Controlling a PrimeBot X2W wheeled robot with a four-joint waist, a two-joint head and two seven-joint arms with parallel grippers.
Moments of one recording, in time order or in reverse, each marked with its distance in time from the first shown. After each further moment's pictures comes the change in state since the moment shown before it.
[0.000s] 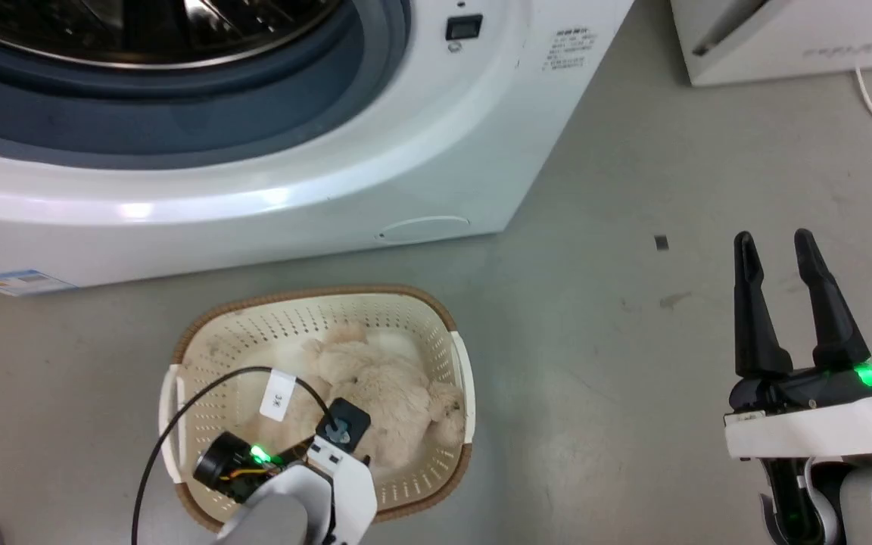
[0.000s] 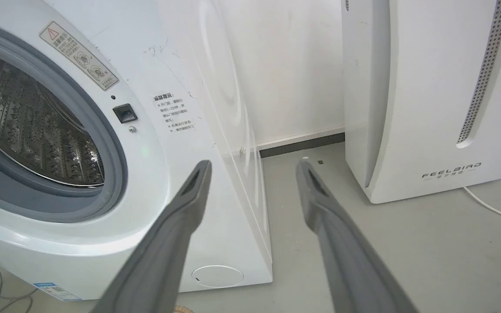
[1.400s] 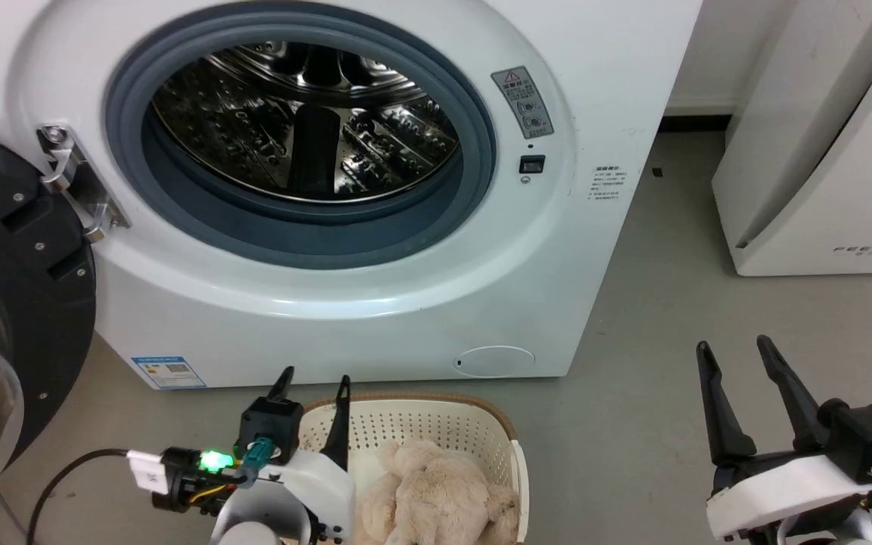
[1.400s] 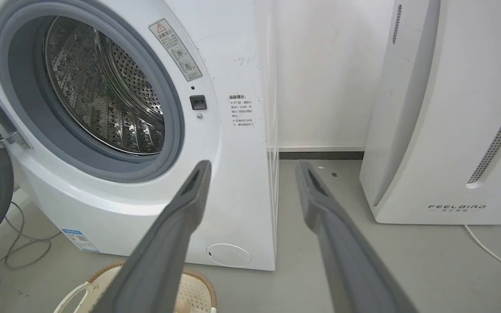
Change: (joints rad) left arm 0.286 -0.061 0.305 -0.577 0.005 0.096 -0.183; right arm 0.142 0.000 -0.011 0.069 -0.192 0.000 0.097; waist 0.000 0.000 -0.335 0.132
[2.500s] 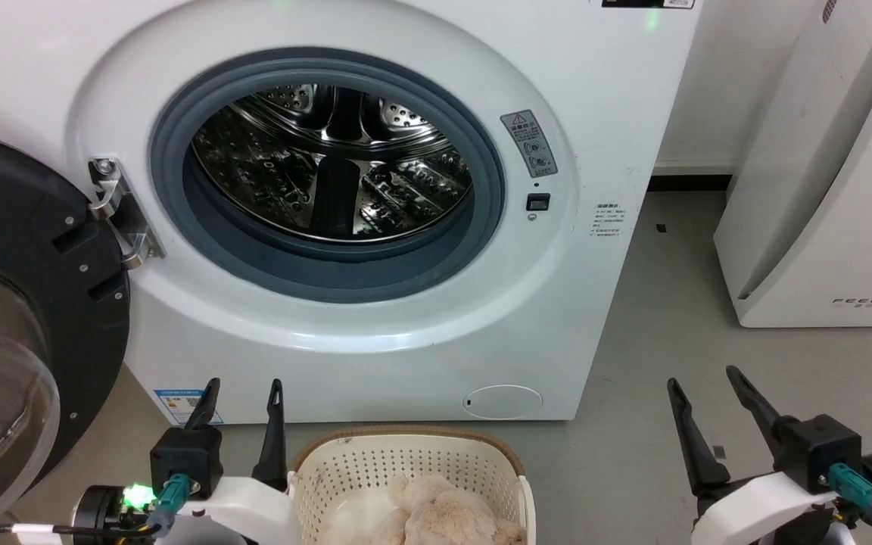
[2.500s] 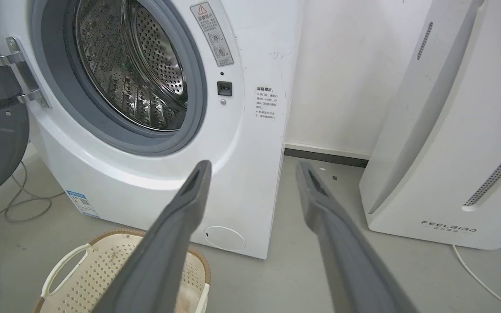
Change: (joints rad) left arm 0.167 0.000 0.130 -0.294 -0.009 0.002 0.065; right arm 0.026 0.000 0.020 0.028 -0.124 0.000 0.065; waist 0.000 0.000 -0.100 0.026
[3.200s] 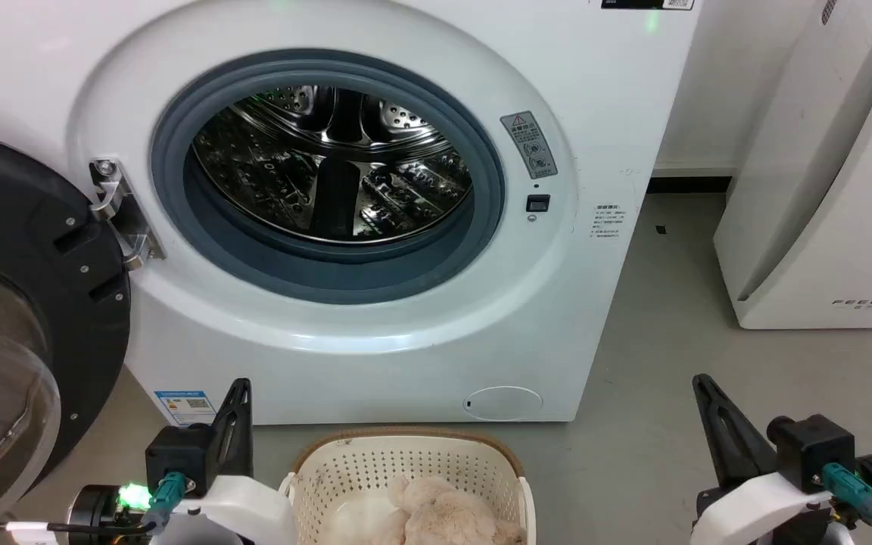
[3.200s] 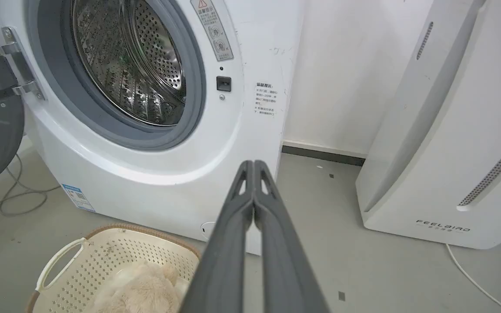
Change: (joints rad) left arm -0.001 0.000 0.011 -0.002 0.002 -0.011 0.010; right arm 0.000 0.000 0.000 0.004 -0.021 0.000 0.007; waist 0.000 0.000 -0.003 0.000
